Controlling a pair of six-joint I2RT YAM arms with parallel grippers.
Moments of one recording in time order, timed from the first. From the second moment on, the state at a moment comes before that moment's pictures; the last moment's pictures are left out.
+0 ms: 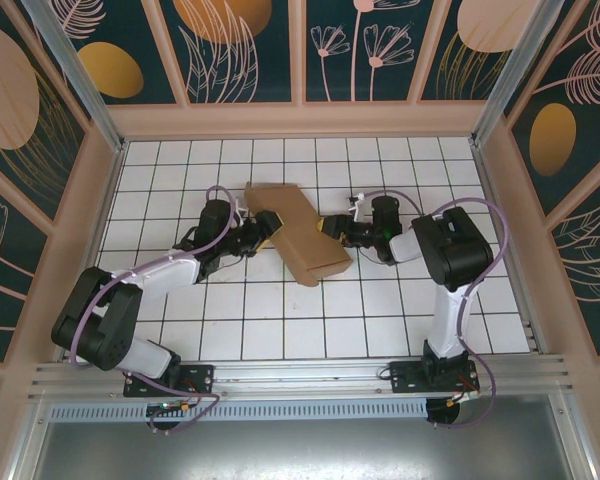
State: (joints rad) left arm -0.46 1.48 0.70 0.26 0.44 -1.12; right arm 0.33 1.98 0.78 0.67 -0.81 0.75
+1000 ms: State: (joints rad) left arm -0.52 1.52 0.80 0.40 0.55 -1.12; right arm 0.41 1.82 0.93 0.07 -0.56 0.42
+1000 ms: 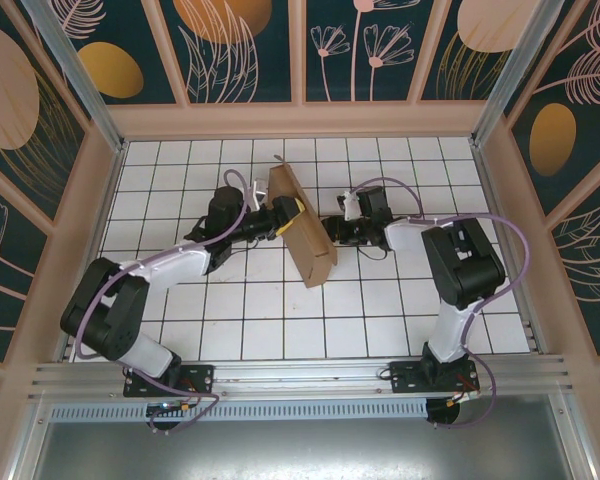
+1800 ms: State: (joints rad) left arm -0.62 1.46 0.74 0.33 0.50 -1.05; right arm 0.43 2.10 1.45 -0.24 -0.68 0.27
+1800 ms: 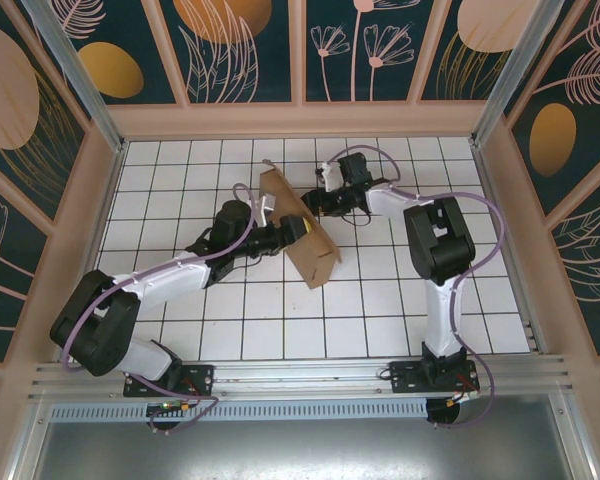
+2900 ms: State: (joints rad) left arm -0.67 1.20 0.64 0.20 0.45 -0.86; right arm 0.53 2.01 1.46 -0.25 -0.75 0.12
